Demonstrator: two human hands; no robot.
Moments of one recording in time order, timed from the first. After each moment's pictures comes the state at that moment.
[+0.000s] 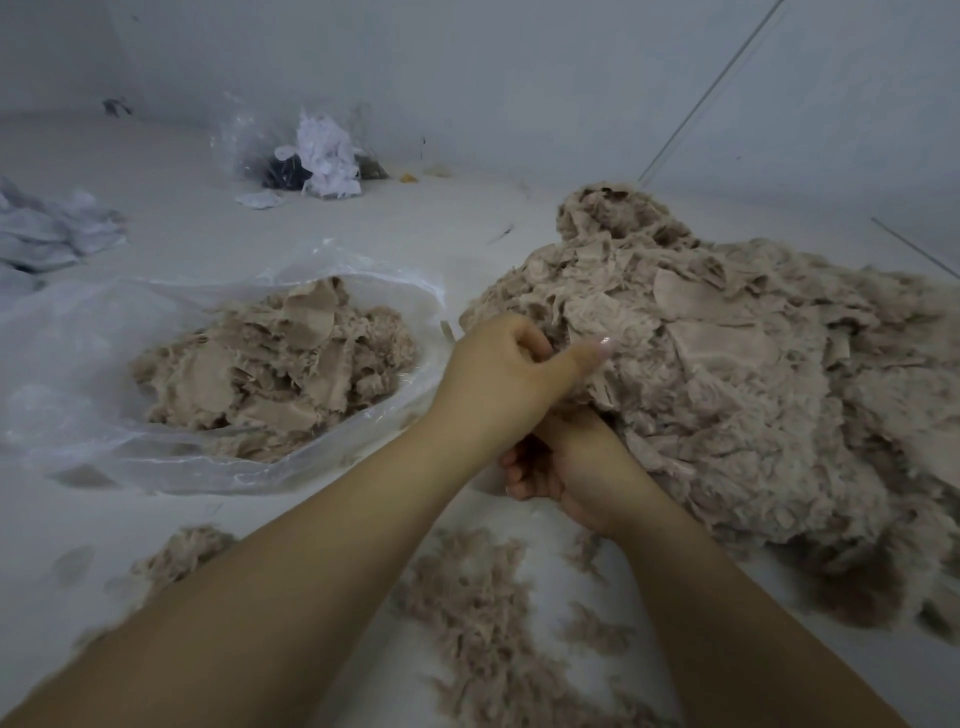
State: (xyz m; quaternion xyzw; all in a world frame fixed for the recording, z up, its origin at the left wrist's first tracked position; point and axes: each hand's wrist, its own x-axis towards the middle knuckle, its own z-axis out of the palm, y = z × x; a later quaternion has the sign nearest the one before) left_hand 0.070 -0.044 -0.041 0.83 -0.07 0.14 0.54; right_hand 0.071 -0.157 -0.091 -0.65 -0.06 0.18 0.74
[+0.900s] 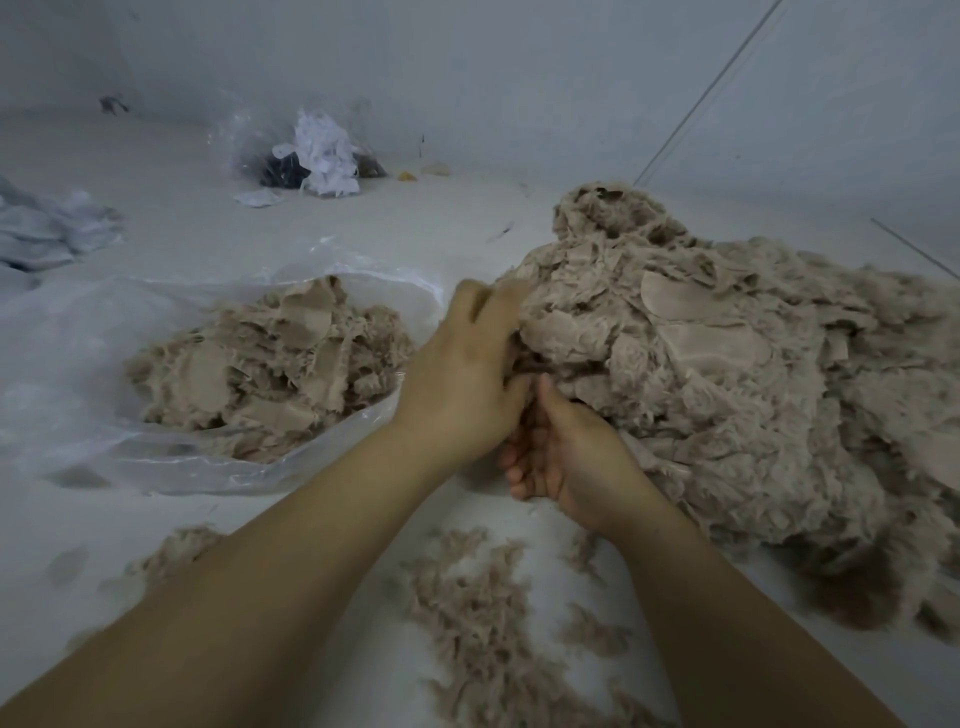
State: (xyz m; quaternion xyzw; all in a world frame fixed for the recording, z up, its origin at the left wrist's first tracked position) left_hand 0.076 -0.018 -0.052 0.91 -0.16 0.29 0.24; right_hand 0.073 -0.158 -0.092 -0.63 -0.05 0.22 0.74
